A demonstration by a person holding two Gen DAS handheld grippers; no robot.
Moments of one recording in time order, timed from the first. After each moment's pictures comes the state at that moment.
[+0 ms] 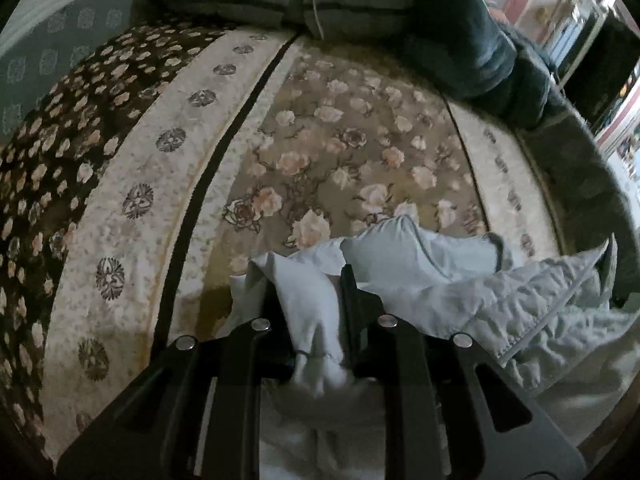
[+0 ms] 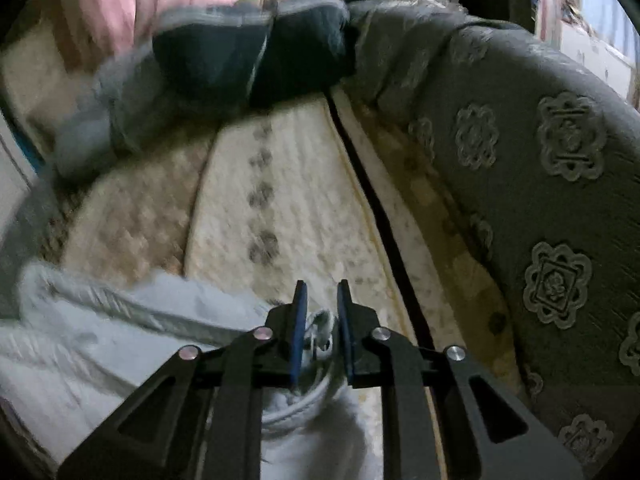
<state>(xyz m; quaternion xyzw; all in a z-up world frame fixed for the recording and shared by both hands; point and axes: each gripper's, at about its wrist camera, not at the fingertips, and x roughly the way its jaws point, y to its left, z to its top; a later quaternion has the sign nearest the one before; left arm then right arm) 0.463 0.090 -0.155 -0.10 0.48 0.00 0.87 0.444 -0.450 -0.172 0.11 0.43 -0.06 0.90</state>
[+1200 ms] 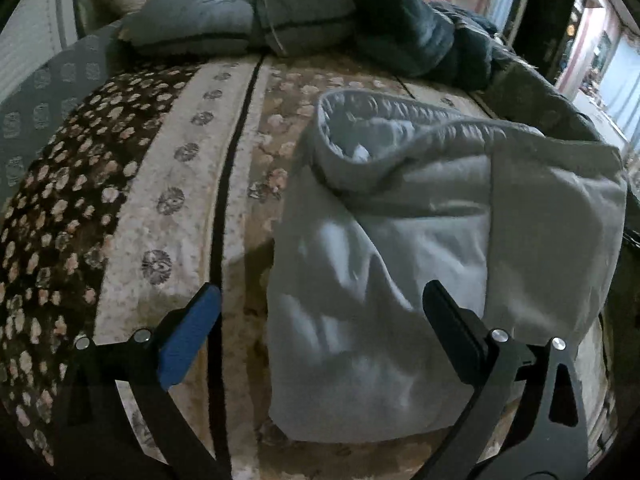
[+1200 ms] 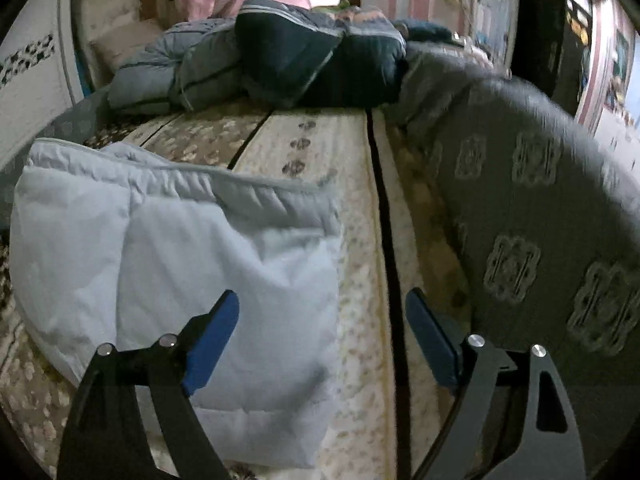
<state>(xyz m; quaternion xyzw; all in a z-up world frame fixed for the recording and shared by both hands) 0.363 0.120 -0.145 -0.01 0.44 -0.08 0.90 0.337 -0.453 -0.161 0.03 0.38 0.02 0.92</state>
